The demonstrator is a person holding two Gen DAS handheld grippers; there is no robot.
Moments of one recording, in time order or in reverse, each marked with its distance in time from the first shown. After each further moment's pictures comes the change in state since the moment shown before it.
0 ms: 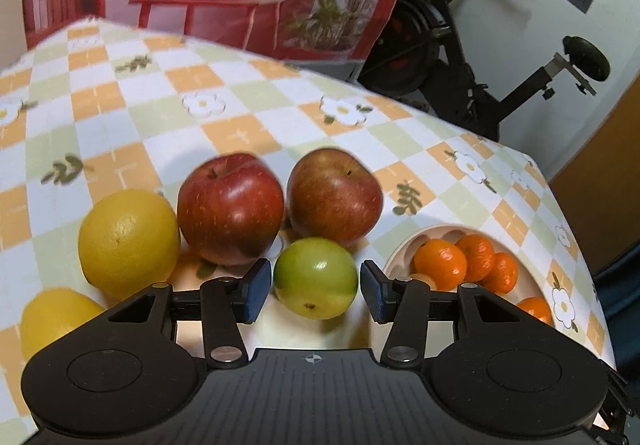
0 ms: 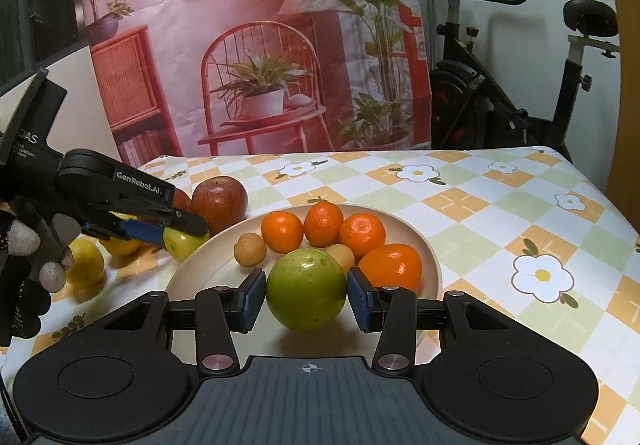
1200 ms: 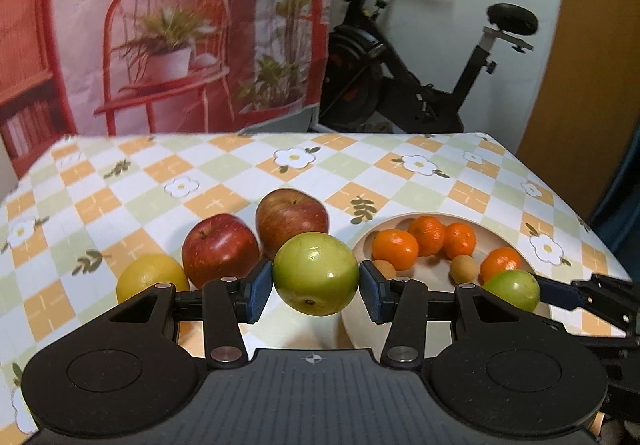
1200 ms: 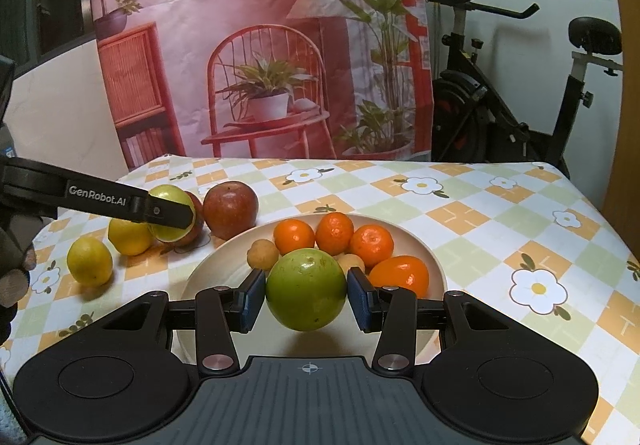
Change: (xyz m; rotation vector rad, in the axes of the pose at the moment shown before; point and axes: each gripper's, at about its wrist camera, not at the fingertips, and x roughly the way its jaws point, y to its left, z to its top) left arm -0.060 -0.038 -0.026 0.349 -0.175 0.016; right arm -0.011 0.014 0.005 -0.038 -0.009 -0.013
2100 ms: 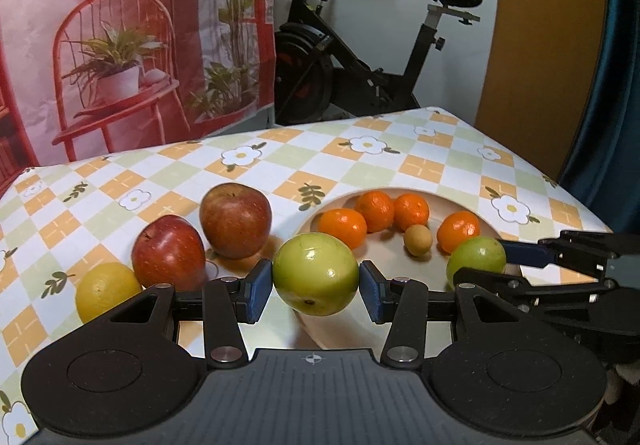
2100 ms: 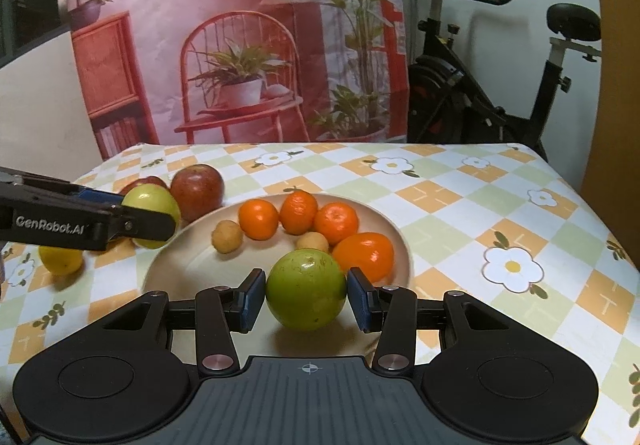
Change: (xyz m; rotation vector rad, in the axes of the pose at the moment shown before) left arm 0.003 -0.021 -0.014 0.135 0.006 -0.095; right arm 0.005 -0.013 -0.008 0.024 0.044 -0.078
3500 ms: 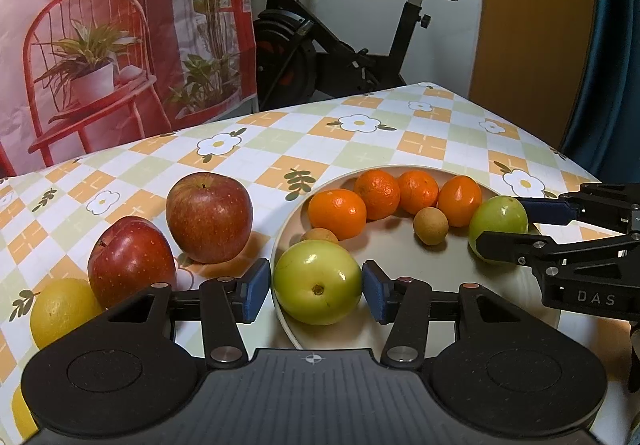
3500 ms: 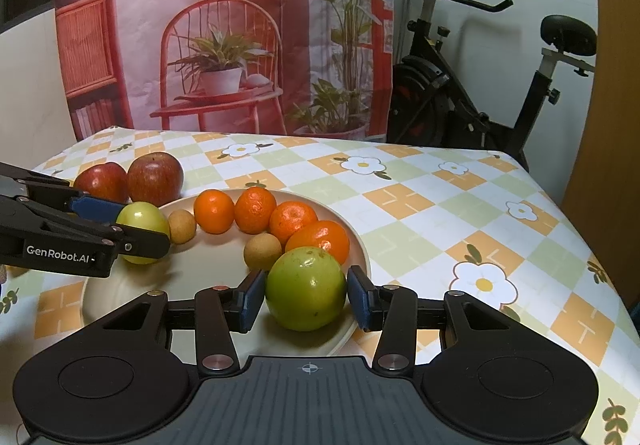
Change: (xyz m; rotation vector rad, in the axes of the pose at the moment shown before) left arm 0.041 -0.003 -0.004 0.059 0.034 -0.019; right arm 0.022 -0.016 0.004 -0.057 0.019 -0.073
